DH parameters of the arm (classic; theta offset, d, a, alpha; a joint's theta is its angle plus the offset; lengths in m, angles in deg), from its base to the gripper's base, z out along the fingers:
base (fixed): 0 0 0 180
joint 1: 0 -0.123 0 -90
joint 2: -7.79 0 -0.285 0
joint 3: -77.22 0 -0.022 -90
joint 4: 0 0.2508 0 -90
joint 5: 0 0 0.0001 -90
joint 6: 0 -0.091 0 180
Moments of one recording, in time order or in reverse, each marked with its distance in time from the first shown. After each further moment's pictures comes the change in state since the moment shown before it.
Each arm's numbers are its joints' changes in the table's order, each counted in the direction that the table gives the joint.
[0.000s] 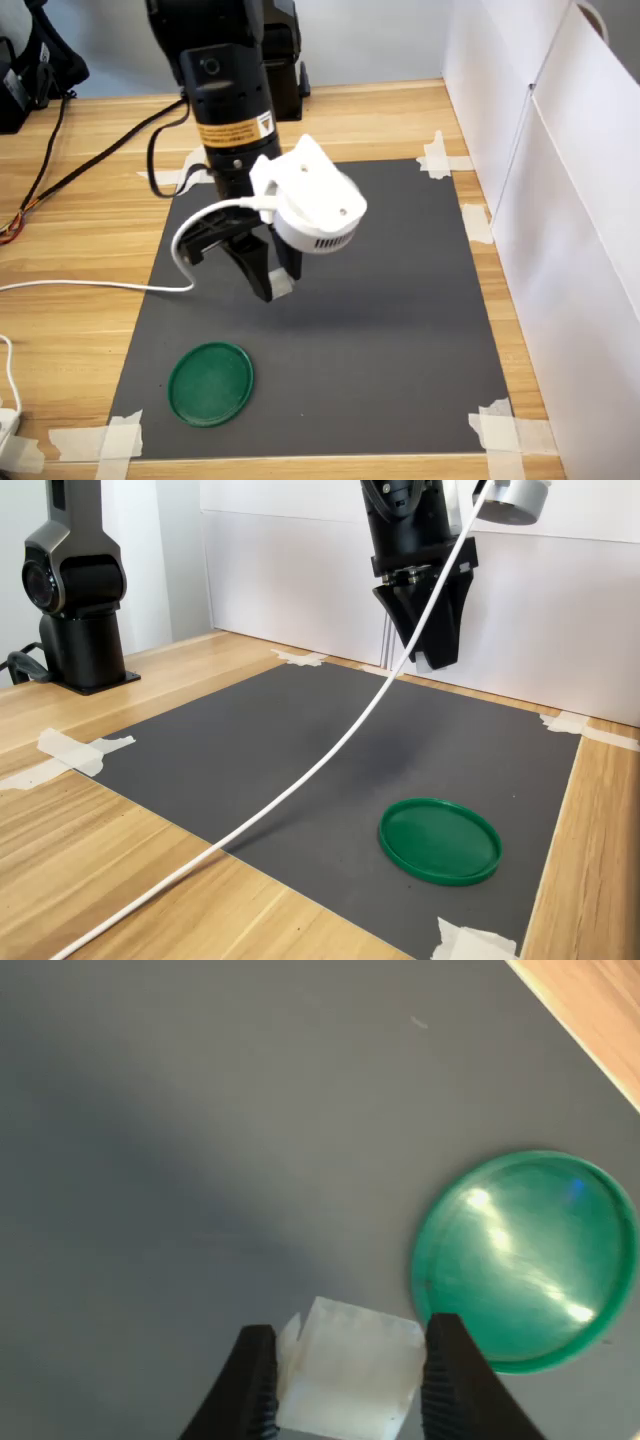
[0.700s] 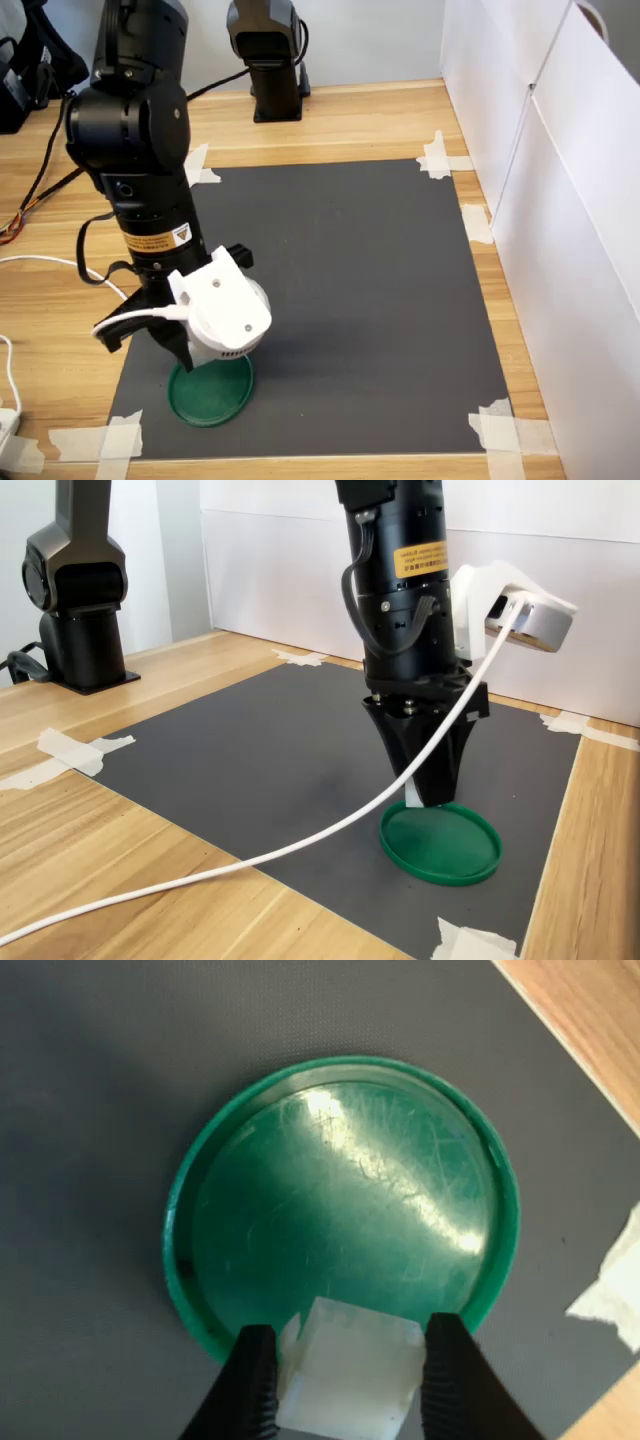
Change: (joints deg) arm 7.5 -12.1 4.4 -4.2 -5.1 7.7
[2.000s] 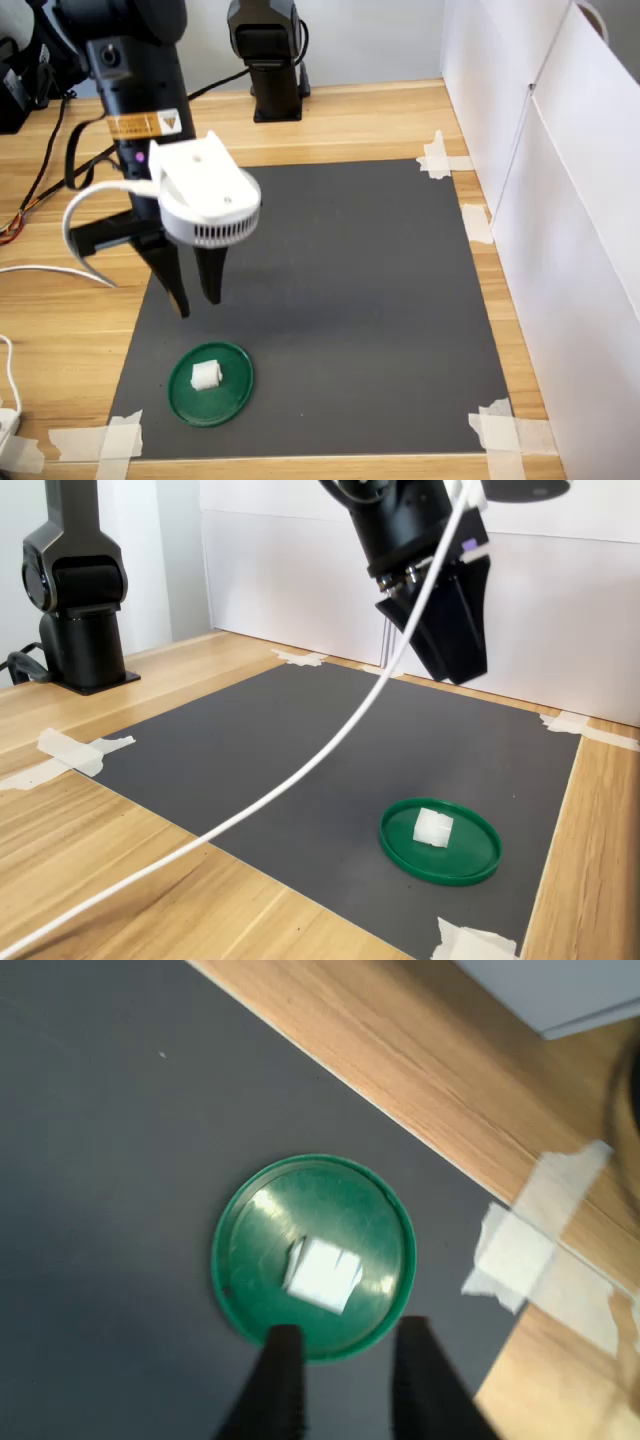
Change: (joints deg) arm 0.0 20.9 -13.4 9.9 -10.4 -3.3
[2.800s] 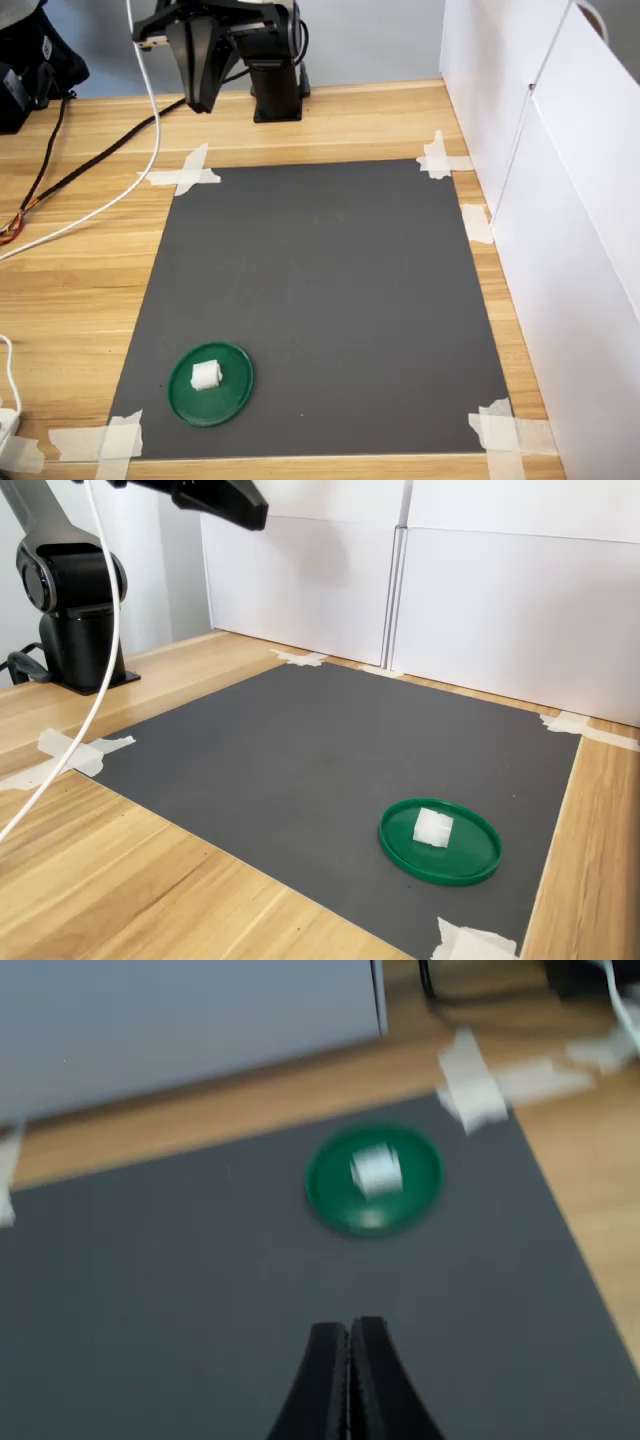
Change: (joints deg) arm 0.0 54.4 -53.6 2.7 -29.8 -46.3
